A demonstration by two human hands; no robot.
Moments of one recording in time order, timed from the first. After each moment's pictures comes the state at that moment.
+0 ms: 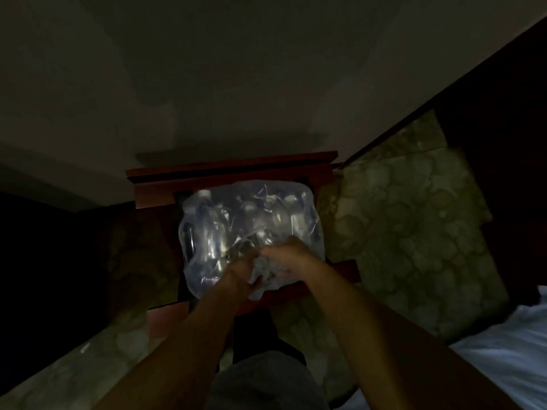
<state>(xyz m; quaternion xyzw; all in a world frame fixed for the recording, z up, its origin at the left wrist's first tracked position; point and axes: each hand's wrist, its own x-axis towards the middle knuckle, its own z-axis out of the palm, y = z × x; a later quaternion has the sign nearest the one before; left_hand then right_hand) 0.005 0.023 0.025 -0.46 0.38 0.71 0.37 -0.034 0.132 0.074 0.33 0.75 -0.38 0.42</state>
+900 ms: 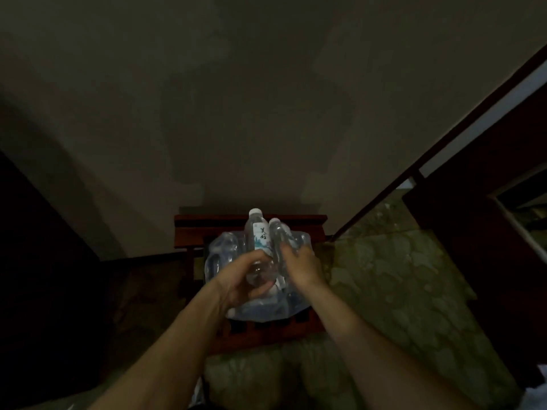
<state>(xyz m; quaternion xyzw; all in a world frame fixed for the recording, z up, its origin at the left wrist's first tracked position) 0.060 -0.063 0.182 -0.26 0.35 0.82 0.36 0.045 0.073 0.211 0.22 0.87 -0.41 0.15</state>
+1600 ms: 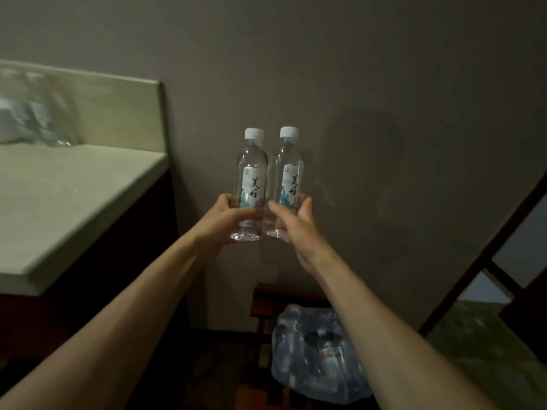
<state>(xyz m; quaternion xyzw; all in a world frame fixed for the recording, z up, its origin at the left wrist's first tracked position) 0.184 -0.219 0.459 -0.06 0.68 0.73 -0.07 0.130 -0.065 0.448 -0.17 0.69 -0.70 0.09</state>
